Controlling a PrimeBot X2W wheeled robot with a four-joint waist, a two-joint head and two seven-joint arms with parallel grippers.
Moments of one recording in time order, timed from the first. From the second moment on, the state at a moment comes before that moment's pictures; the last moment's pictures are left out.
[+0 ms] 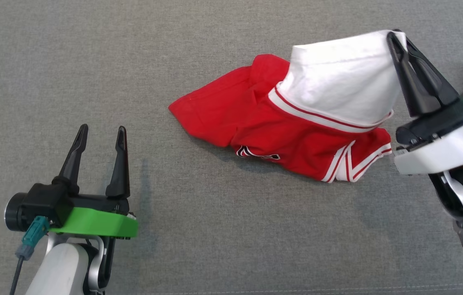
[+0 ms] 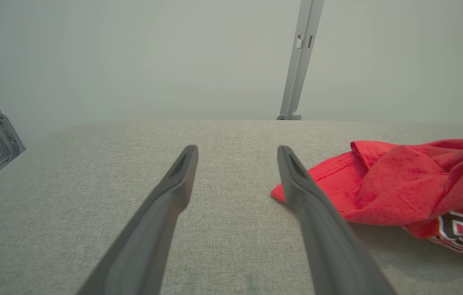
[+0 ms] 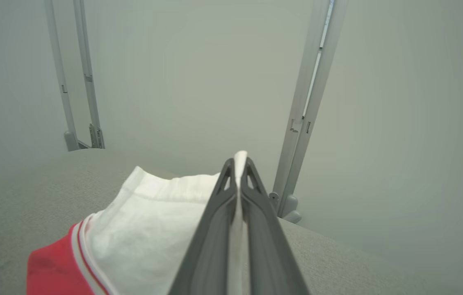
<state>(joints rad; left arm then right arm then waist) -0.23 0.27 -0.28 0.06 -0.41 0.06 -0.26 -0.45 -0.42 0.22 -0.19 0.31 0.13 -0.03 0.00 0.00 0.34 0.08</state>
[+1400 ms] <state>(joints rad) -0.12 0.30 -0.26 -0.01 -0.43 0.13 -0.24 -0.10 -0.19 0.07 -0.07 0.27 0.13 -0.18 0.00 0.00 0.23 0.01</state>
